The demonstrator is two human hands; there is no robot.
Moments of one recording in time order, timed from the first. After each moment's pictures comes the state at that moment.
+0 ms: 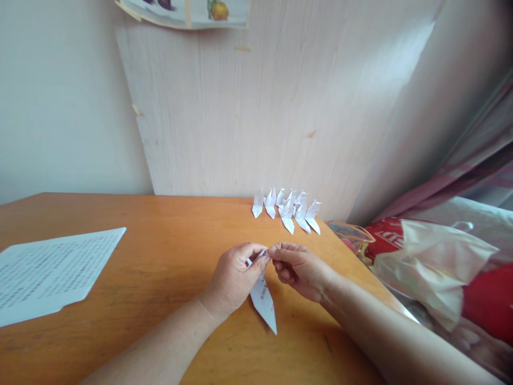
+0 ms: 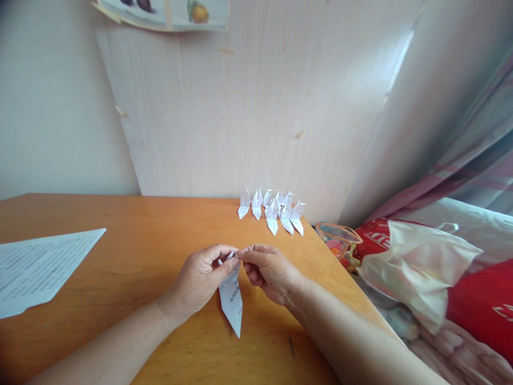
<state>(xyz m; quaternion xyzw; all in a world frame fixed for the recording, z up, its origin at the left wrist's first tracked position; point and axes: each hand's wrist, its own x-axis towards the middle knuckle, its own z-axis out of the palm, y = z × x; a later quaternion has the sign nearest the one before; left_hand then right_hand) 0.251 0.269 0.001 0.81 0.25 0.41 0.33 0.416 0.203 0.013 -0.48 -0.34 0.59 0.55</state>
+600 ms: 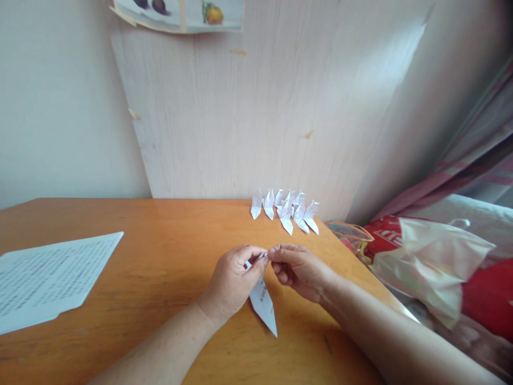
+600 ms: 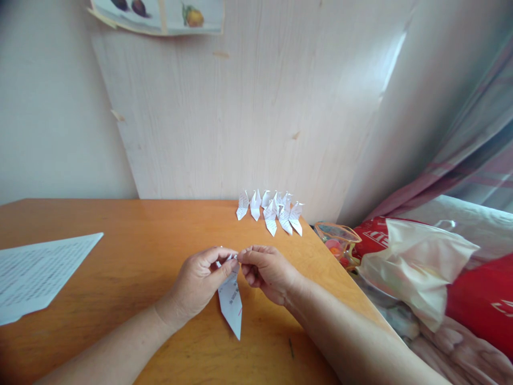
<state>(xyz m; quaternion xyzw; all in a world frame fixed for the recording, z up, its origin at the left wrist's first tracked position) 0.251 0.268 0.001 0.81 0.25 0.41 0.34 0.417 0.203 0.014 -0.48 -0.36 0.58 0.55</state>
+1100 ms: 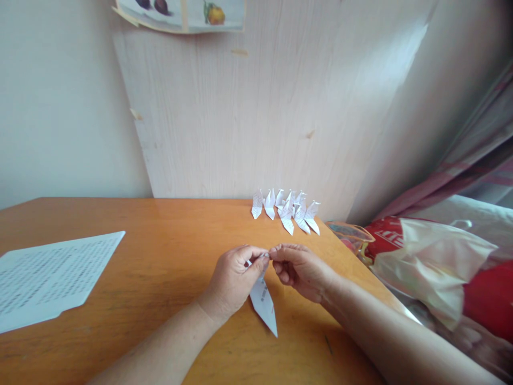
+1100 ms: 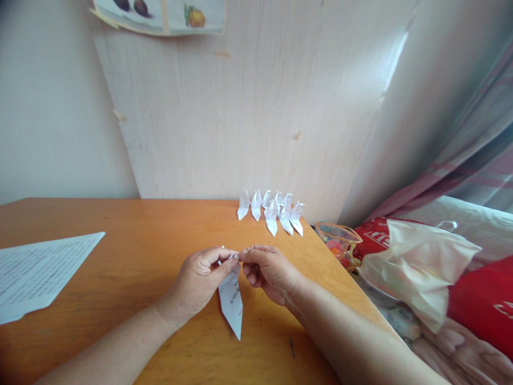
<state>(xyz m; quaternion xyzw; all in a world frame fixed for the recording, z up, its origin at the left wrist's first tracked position) 0.250 0.269 0.004 0.81 0.23 0.41 0.35 0.418 0.203 0.013 -0.48 -0.36 0.57 0.56</state>
